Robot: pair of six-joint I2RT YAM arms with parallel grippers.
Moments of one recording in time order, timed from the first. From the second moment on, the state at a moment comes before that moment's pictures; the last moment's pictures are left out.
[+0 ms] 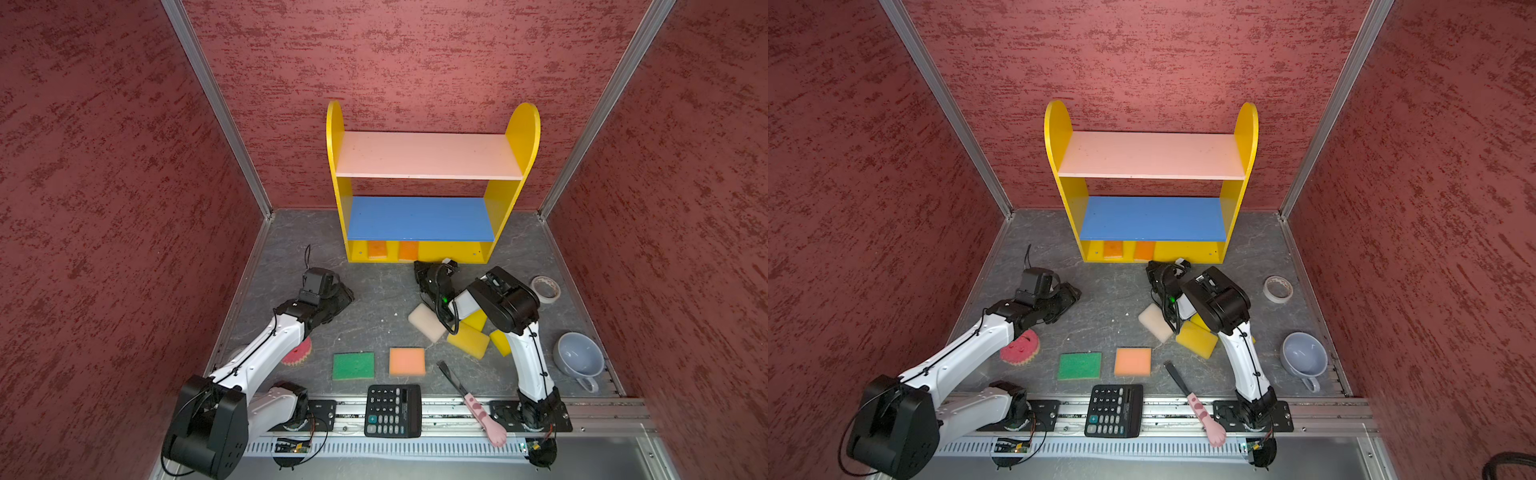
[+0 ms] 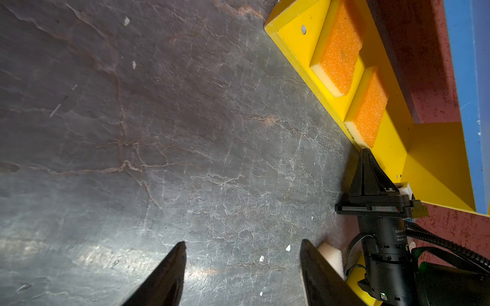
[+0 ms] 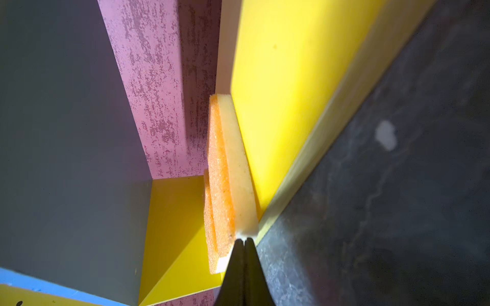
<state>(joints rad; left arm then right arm) -0.29 1.13 0.63 -0.38 0.07 -0.96 0.58 2.24 0.96 1.03 0.23 1.58</state>
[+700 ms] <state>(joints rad) -0.28 1.14 0.63 -0.38 0.08 -0.96 0.56 2.28 1.01 1.05 0.20 1.59</state>
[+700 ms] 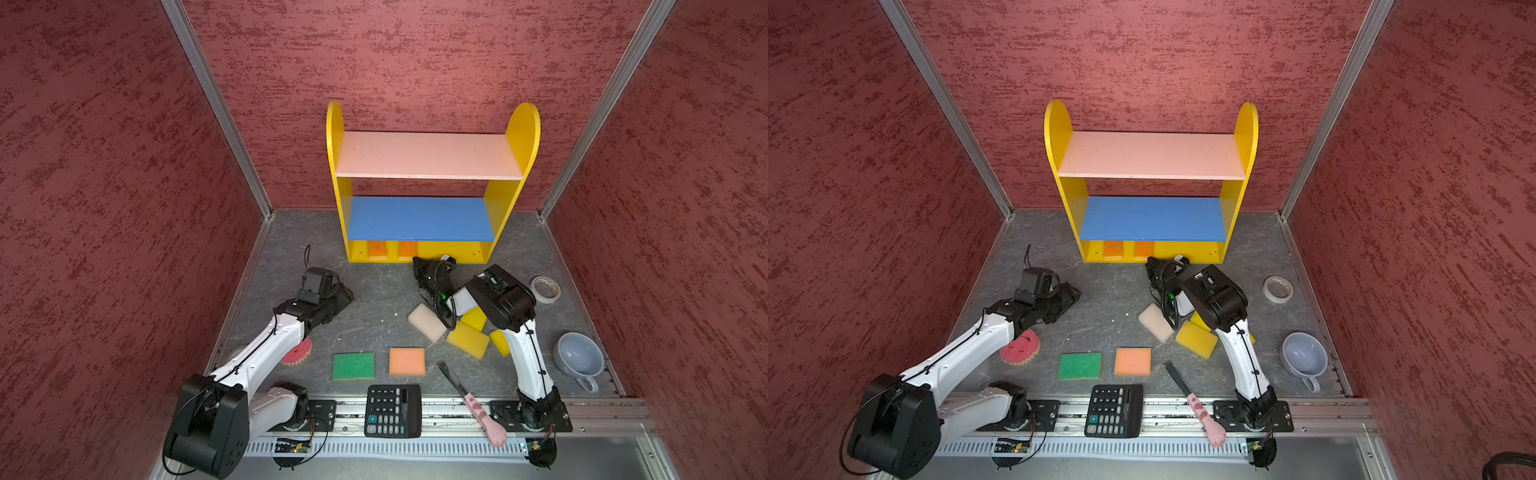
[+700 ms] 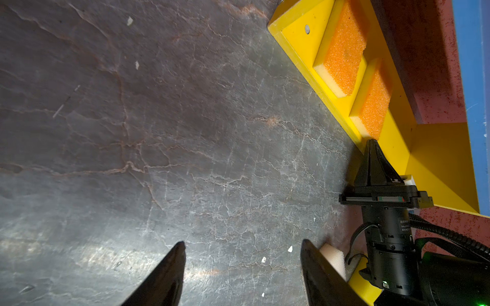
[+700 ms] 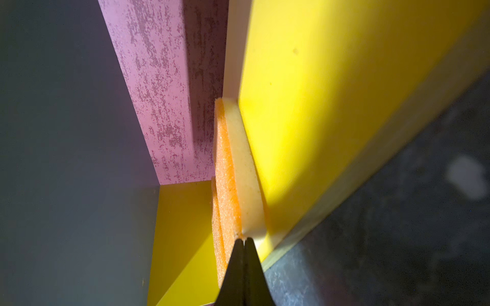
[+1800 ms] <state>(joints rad) -0.20 1.08 0.62 -0.39 0.14 -0.91 0.66 2.26 1.06 0.92 0.01 1.33</state>
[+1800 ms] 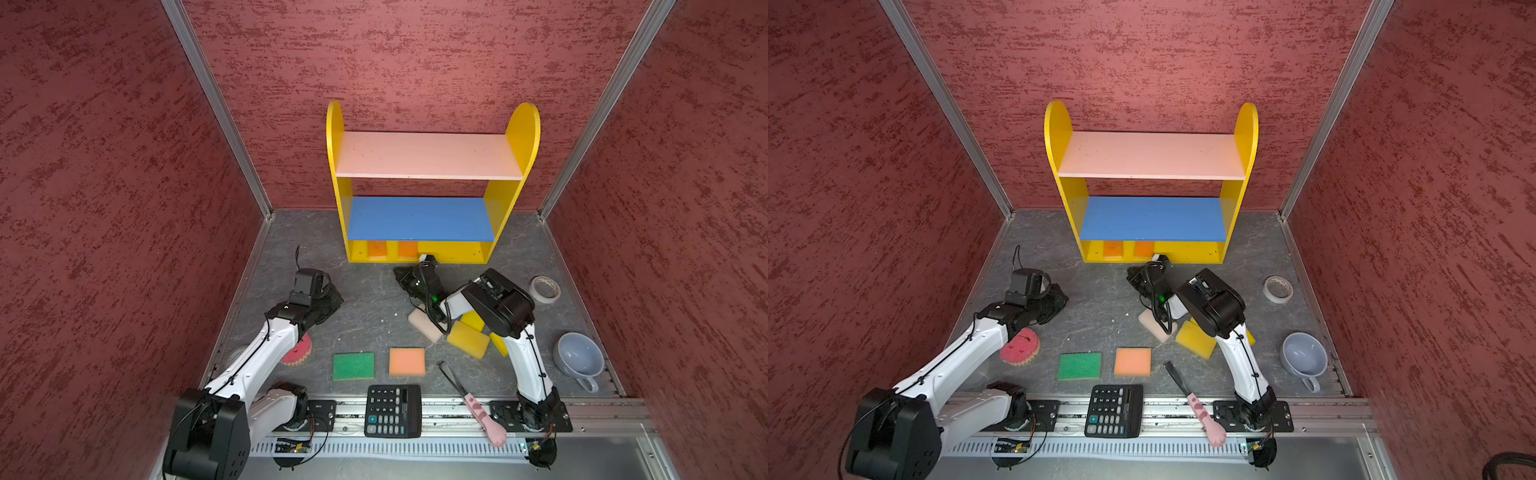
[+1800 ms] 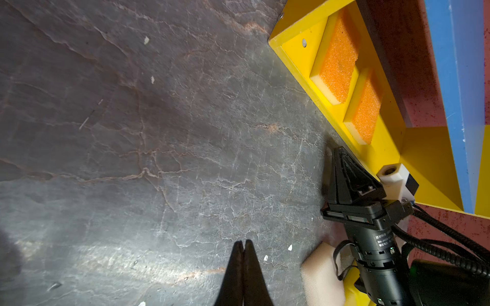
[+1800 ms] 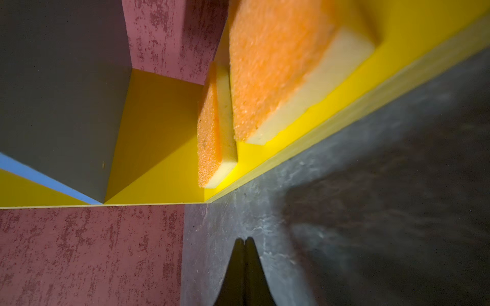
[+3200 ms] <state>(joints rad) -0.08 1.10 0.57 -0.36 0.25 -0.87 0.72 2.40 1.39 0.73 0.00 1.35</state>
